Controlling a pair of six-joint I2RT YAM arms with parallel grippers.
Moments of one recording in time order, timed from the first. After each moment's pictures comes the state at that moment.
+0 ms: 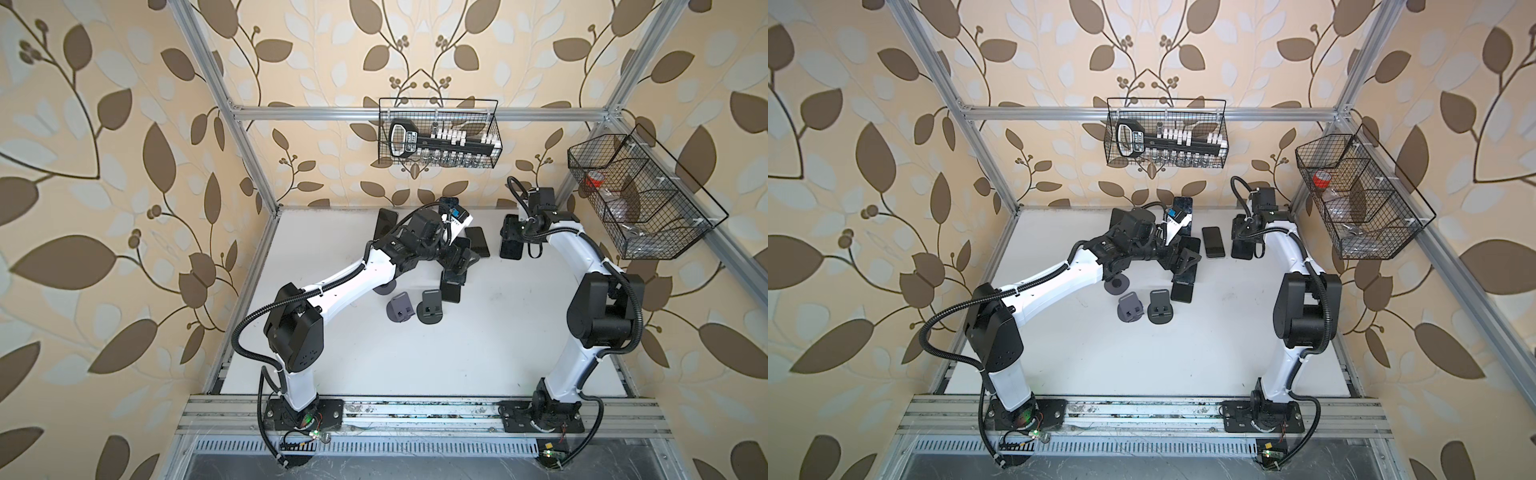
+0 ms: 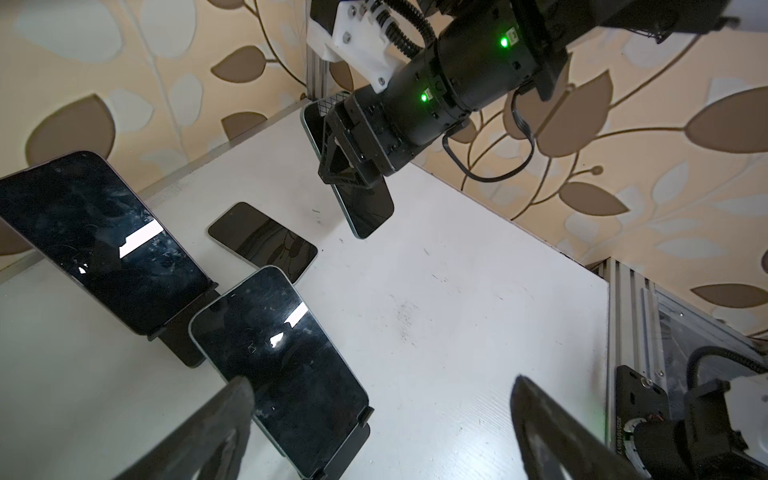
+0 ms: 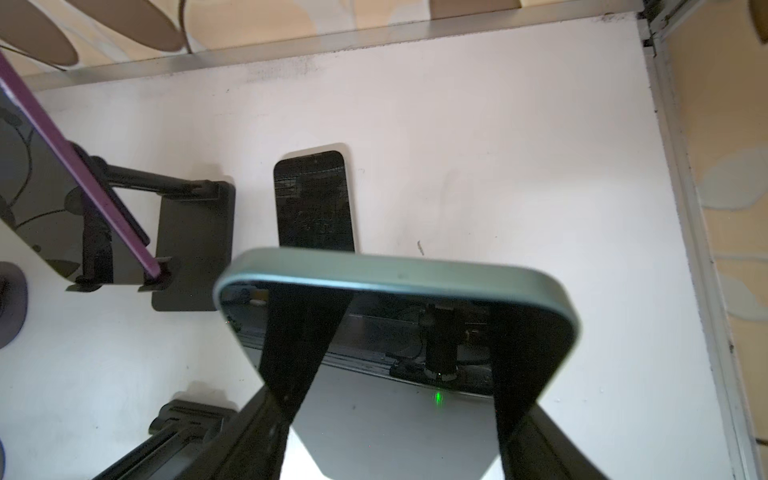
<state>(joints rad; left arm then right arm) -0.76 1.80 1.61 -0.28 0.34 -0.07 -0.07 1.87 1.63 -0.69 0.01 0.08</state>
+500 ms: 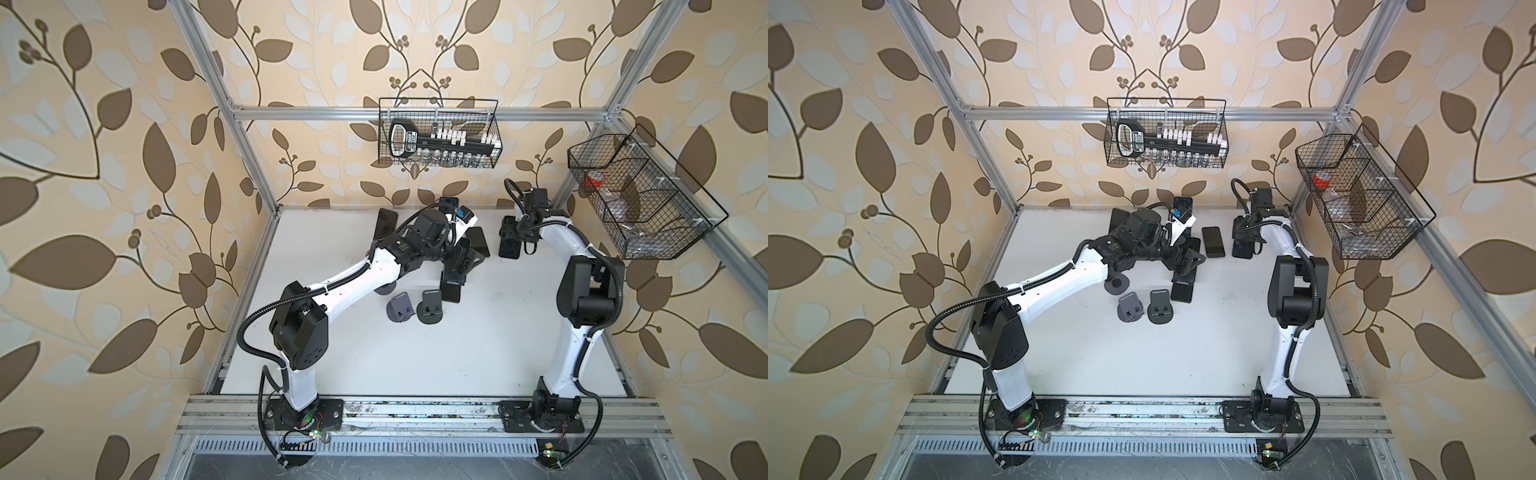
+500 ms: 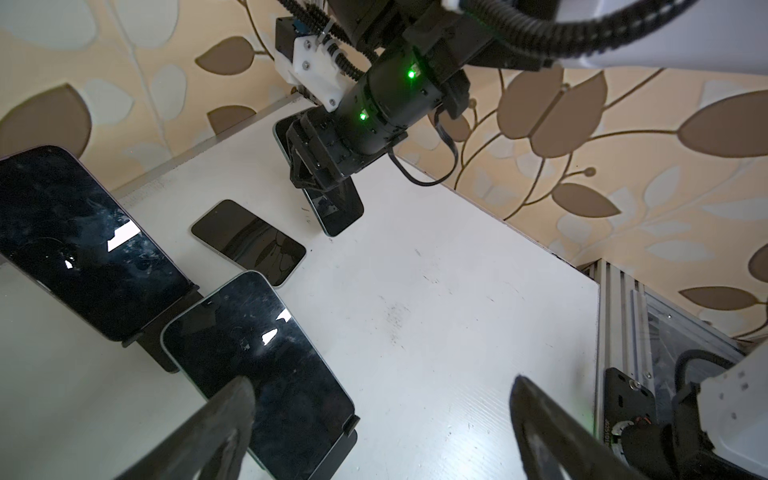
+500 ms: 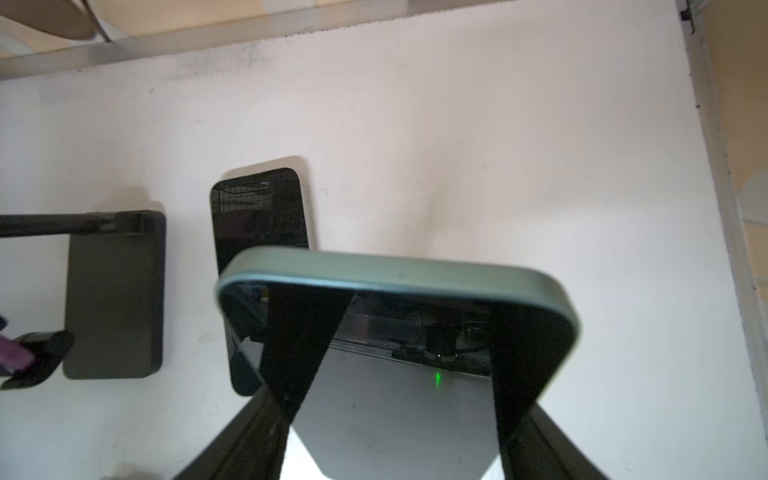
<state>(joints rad) -0.78 1.83 1.64 -0.28 0.34 -0.09 -0.09 2.08 1.75 -0.67 0.02 0.07</state>
